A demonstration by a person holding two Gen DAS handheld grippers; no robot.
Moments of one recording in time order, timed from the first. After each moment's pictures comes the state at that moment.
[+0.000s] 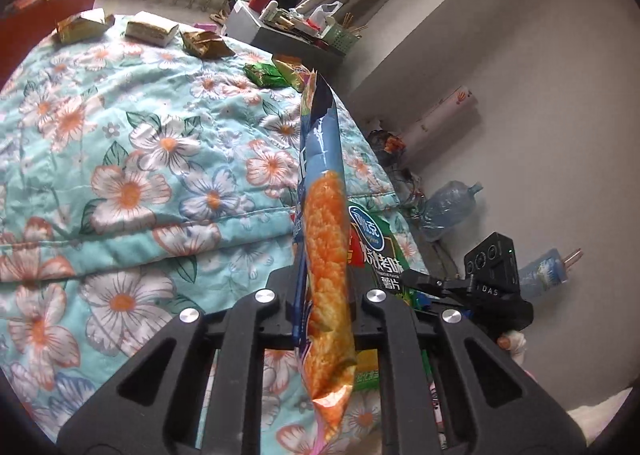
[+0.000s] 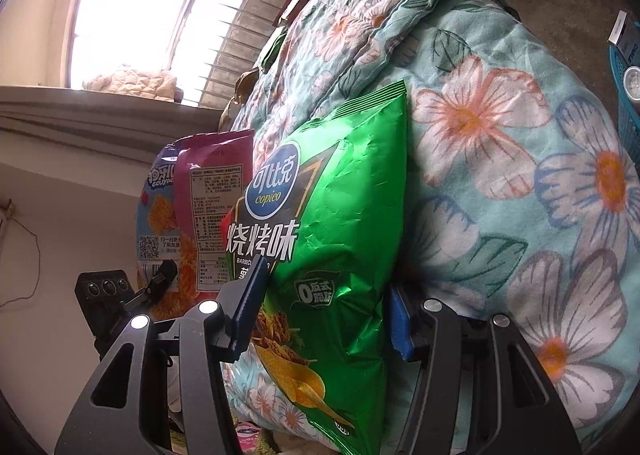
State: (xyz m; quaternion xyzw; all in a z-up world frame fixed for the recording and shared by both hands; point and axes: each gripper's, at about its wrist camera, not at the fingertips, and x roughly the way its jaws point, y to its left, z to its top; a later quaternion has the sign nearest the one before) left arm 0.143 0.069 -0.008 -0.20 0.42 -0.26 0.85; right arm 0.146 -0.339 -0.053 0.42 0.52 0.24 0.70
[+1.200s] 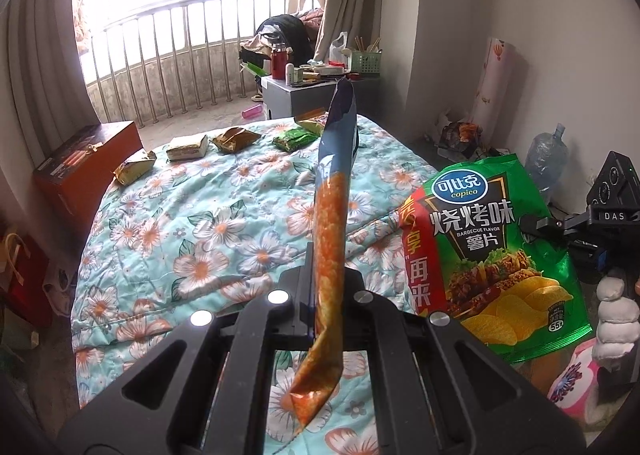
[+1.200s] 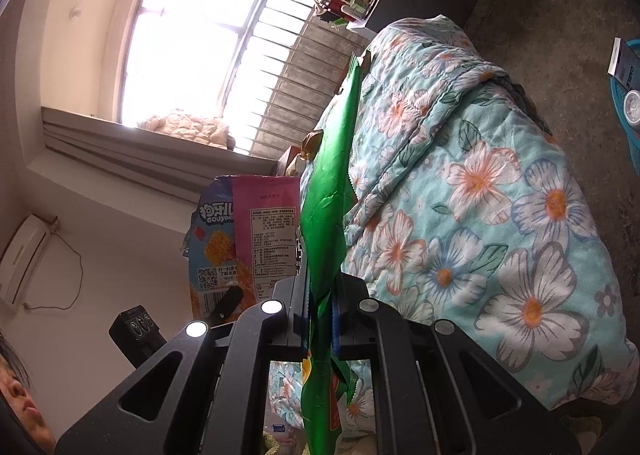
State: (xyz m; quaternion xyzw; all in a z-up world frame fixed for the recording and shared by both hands) left arm 0.097 -0.002 0.044 0.04 0.34 -0.13 0.93; right arm 0.100 -0.402 0.003 0.48 0.41 0.26 0.73
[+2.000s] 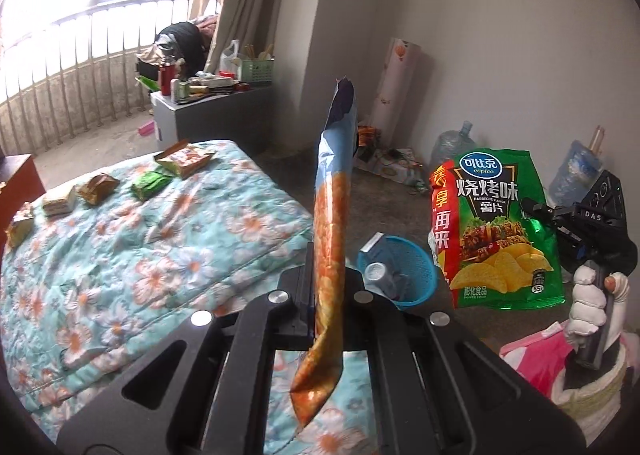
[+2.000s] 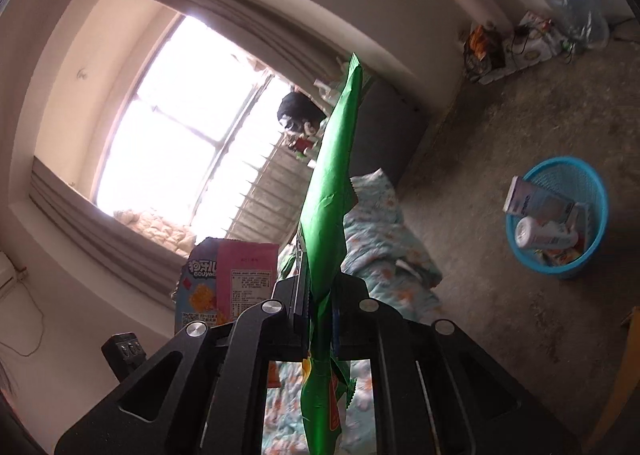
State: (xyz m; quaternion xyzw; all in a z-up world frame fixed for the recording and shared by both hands) left arm 0.132 -0.119 0.079 0.01 0.34 -0.33 0.88; right arm 0.011 -0.577 0.069 0.47 0.25 0.07 0.85
